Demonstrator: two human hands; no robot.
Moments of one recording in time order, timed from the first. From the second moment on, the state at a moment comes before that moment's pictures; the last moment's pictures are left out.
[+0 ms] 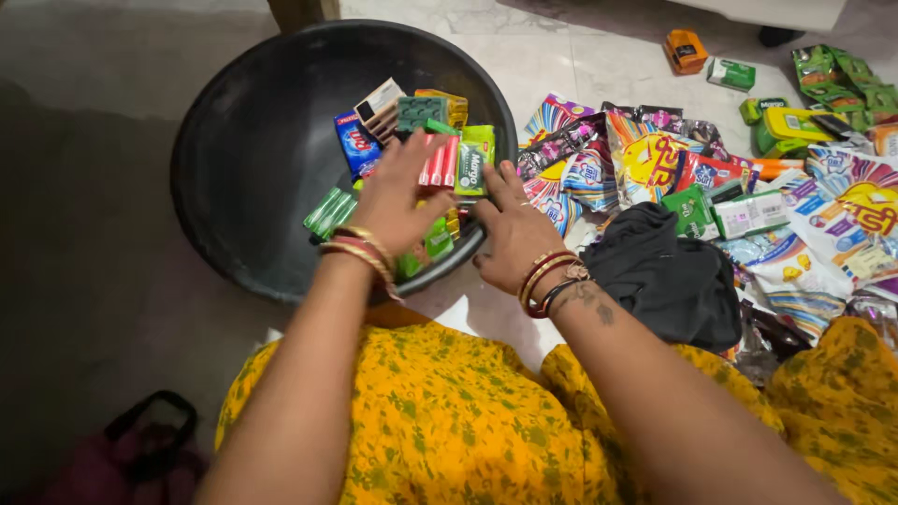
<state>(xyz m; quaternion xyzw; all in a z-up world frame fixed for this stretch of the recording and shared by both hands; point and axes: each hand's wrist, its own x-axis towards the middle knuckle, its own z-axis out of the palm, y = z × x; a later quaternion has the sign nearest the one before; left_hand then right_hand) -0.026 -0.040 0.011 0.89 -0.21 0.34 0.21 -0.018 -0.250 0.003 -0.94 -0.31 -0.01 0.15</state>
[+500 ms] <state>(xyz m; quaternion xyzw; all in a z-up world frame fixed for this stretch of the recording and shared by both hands) 0.007 -0.029 -0.041 0.93 0.04 0.09 0.36 0.000 -0.250 0.020 -0.94 -0.31 0.03 0.12</state>
